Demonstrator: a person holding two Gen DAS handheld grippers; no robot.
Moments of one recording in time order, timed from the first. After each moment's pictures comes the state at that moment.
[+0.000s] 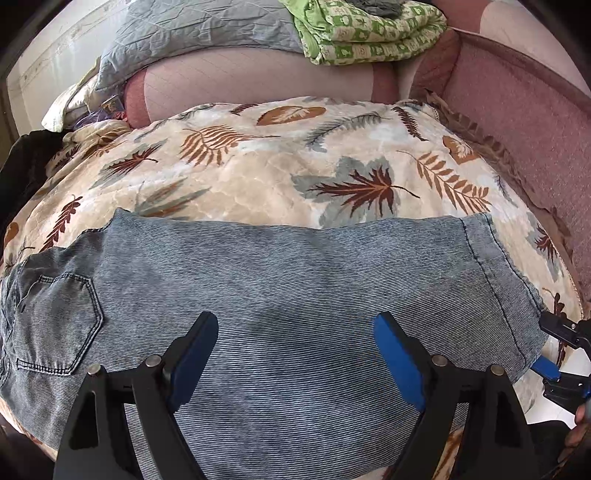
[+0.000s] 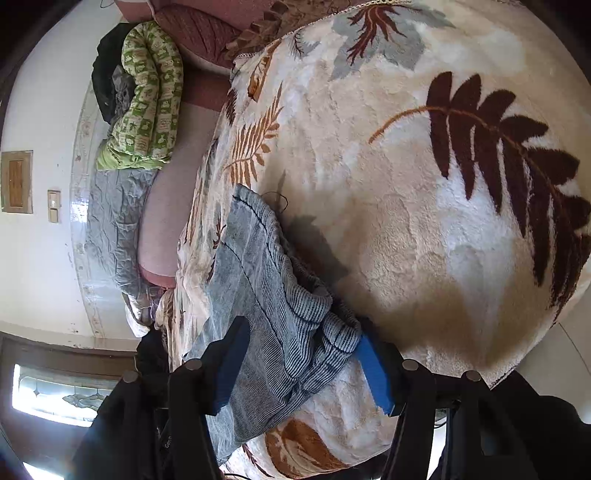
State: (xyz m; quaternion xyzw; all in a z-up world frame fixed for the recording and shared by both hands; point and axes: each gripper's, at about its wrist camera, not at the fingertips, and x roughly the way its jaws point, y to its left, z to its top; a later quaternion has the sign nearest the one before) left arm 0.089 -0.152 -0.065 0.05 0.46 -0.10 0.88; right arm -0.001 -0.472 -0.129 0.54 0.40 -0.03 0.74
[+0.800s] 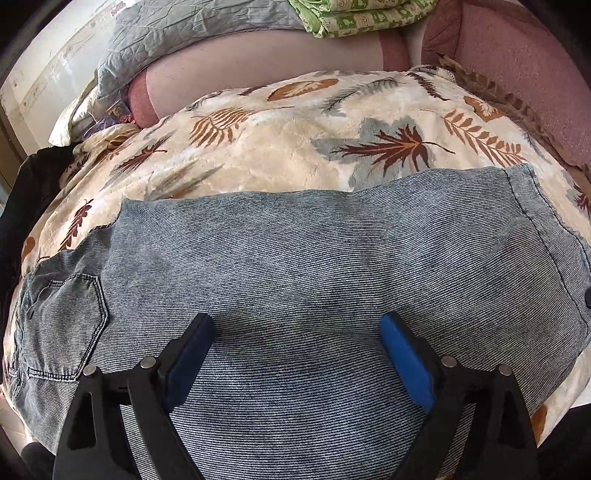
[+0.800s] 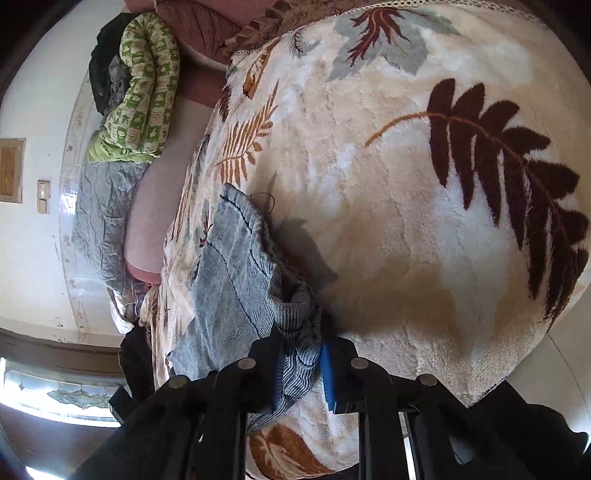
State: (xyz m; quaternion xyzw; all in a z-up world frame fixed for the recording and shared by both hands) left arm 0.097 -0.149 -0.099 0.11 0.47 -0.06 0.87; right arm 0.007 -0.466 -0.121 0.49 0.42 -0.05 0.76
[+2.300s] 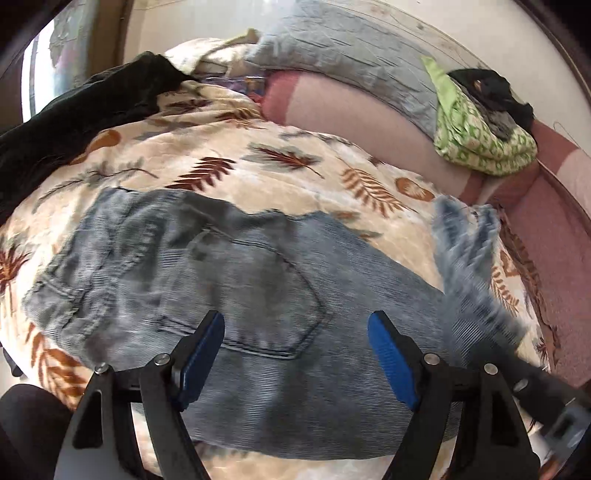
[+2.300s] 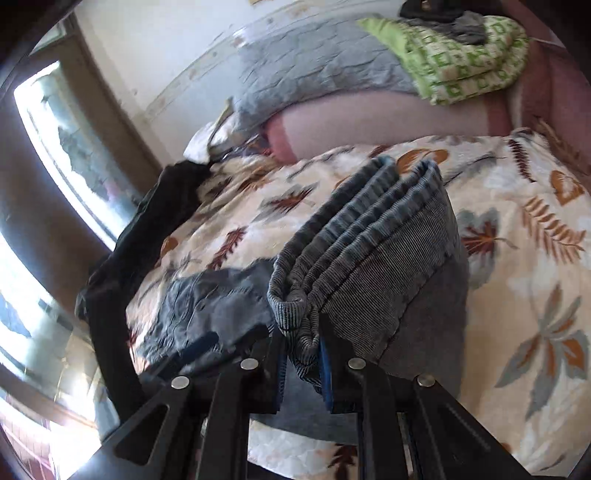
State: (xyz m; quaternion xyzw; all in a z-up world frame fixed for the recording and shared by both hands) left arm 0.050 0.067 -0.038 -0.15 0.40 0.01 0.90; right arm 0.062 -0.135 -0.014 0.10 0.43 0.20 0.87
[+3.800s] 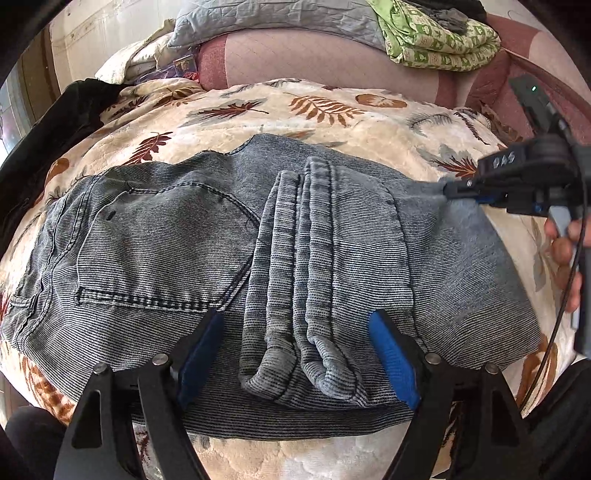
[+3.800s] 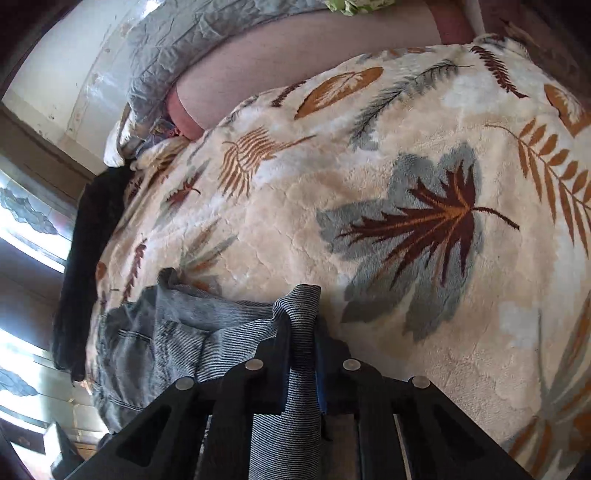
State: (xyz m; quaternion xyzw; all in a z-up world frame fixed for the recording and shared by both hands) left arm 0.054 -0.009 -0.090 0.01 0.47 -0.04 0.88; right arm 0.203 -0.252 -0.109 0.14 0.54 0.09 0.83
